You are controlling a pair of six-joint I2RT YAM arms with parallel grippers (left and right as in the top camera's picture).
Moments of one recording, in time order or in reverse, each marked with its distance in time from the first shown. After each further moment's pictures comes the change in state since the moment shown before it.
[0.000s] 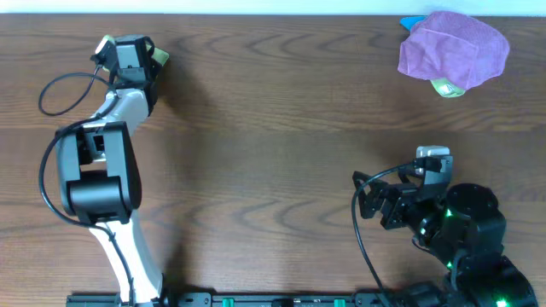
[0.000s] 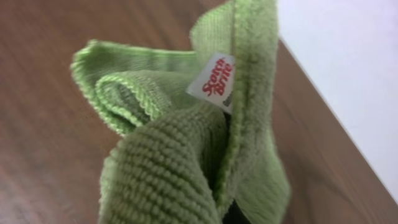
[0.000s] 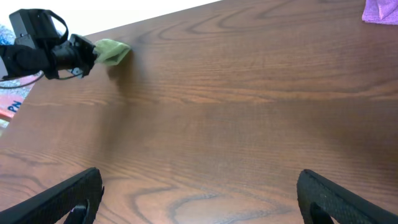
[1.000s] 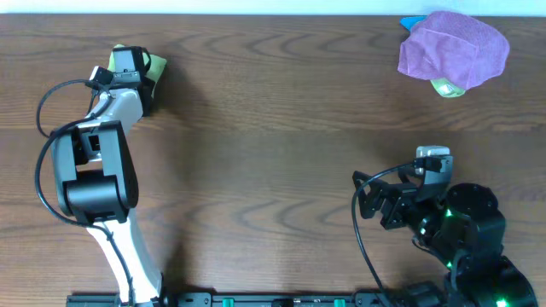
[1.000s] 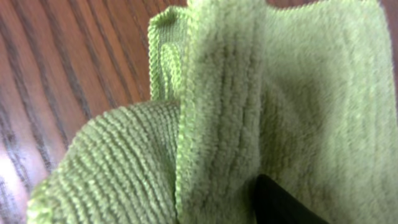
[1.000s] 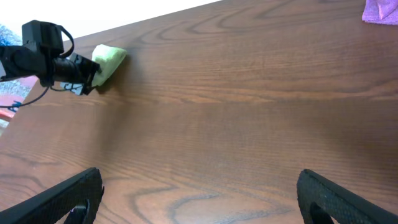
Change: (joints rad) left arm 0.027 0.010 0.010 -0.275 -0.040 -0.185; right arm 0.000 0.000 0.000 0.000 0.000 0.000
